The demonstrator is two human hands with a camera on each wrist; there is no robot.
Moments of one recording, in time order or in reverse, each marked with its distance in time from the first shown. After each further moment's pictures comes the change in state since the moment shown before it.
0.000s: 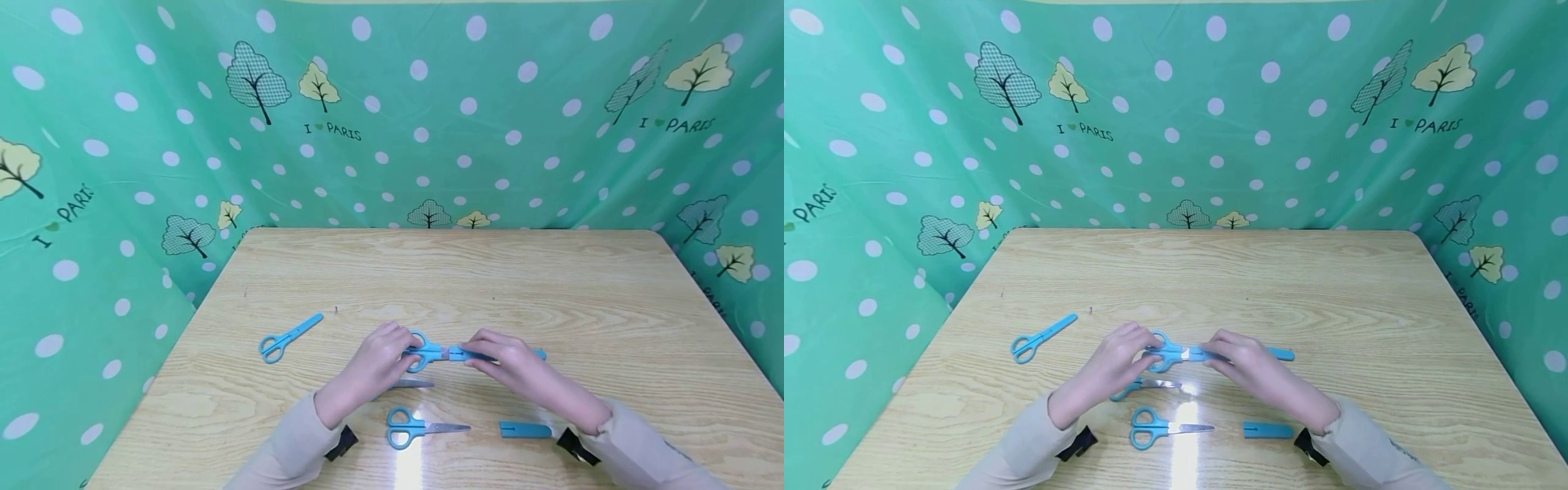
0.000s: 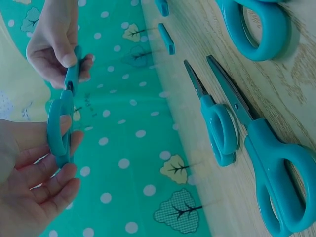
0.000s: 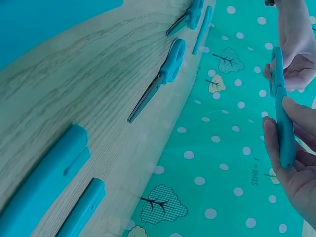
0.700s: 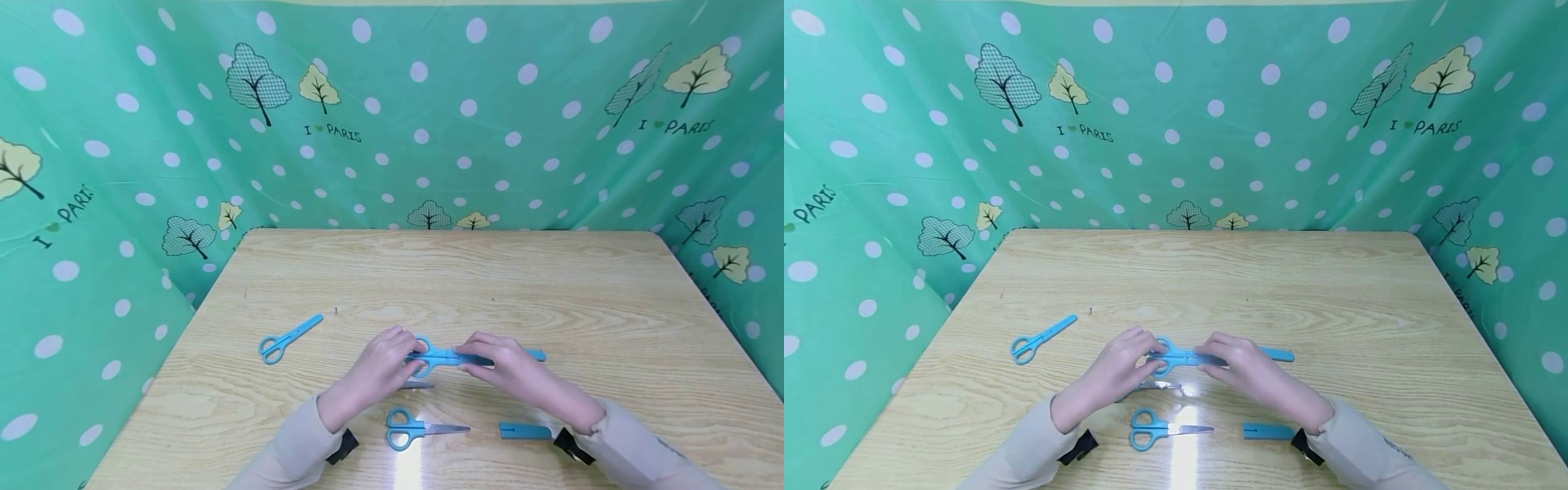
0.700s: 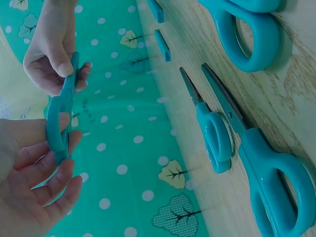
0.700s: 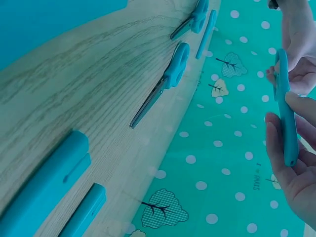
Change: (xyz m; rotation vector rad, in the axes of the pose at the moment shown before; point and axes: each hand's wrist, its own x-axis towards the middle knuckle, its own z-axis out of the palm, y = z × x) left_hand -0.001 0.003 0.003 -0.031 -0.030 -0.015; right_hand 0.002 0.001 0.005 0.016 0.012 -0.017
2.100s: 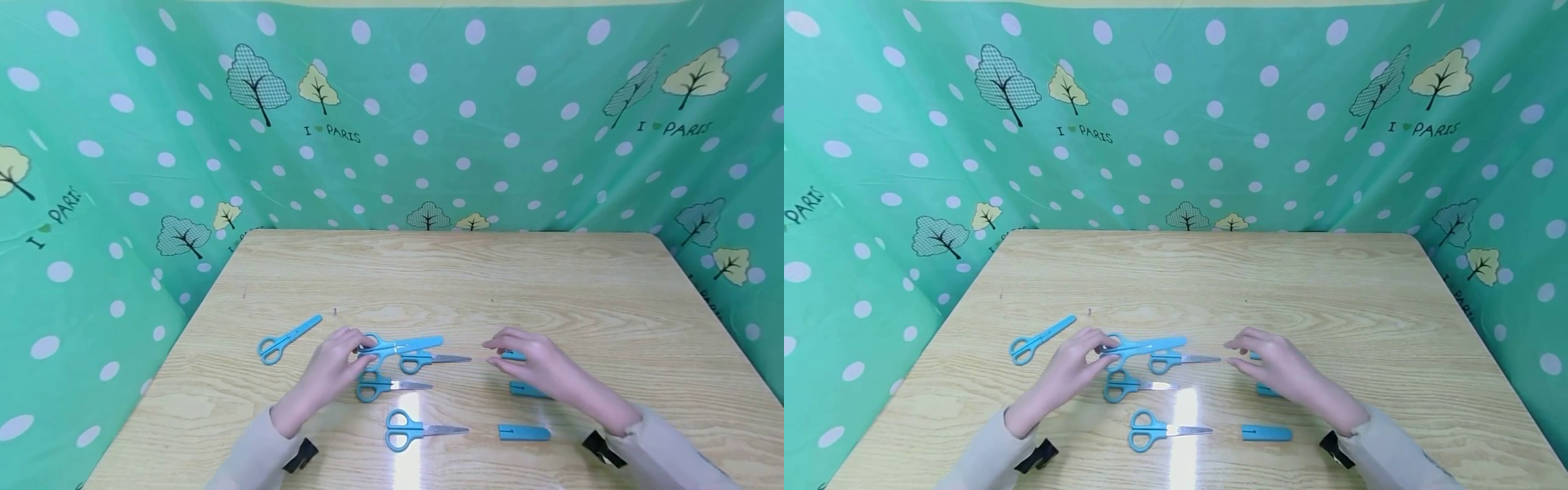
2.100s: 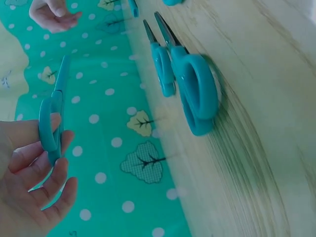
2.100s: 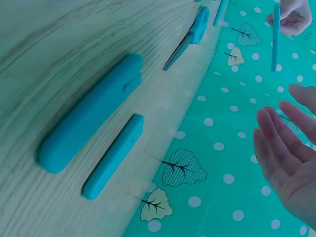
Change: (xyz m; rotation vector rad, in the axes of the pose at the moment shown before) left_hand -0.044 -0.032 -0.021 -0.026 0.089 -0.228; right_hand -0.025 0.017 -0.023 -0.095 -0.011 0.149
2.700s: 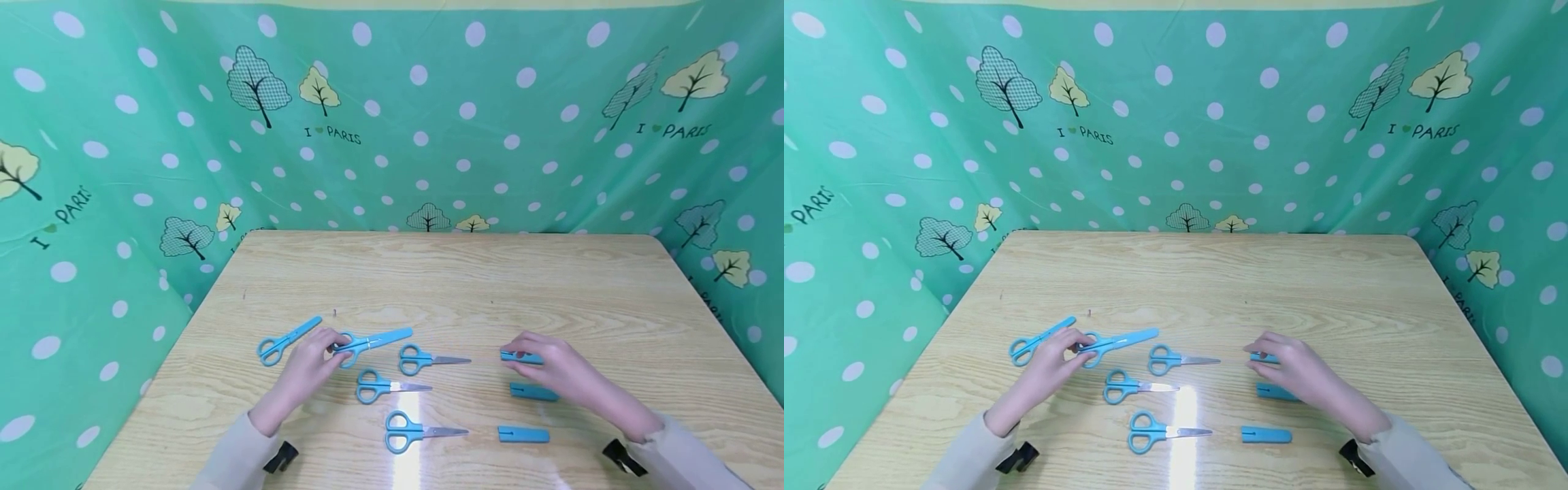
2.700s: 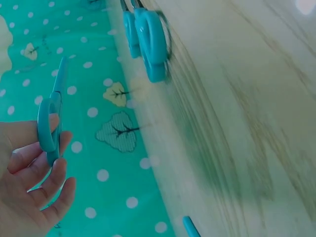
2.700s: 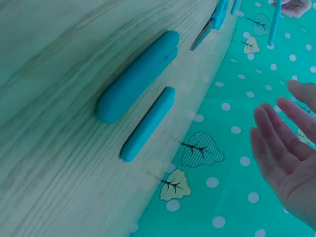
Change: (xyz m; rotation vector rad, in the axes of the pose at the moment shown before) left_hand -0.017 -0.028 -0.011 0.030 -0.003 -0.171; right_hand -0.017 0.014 -0.010 -0.028 0.012 0.014
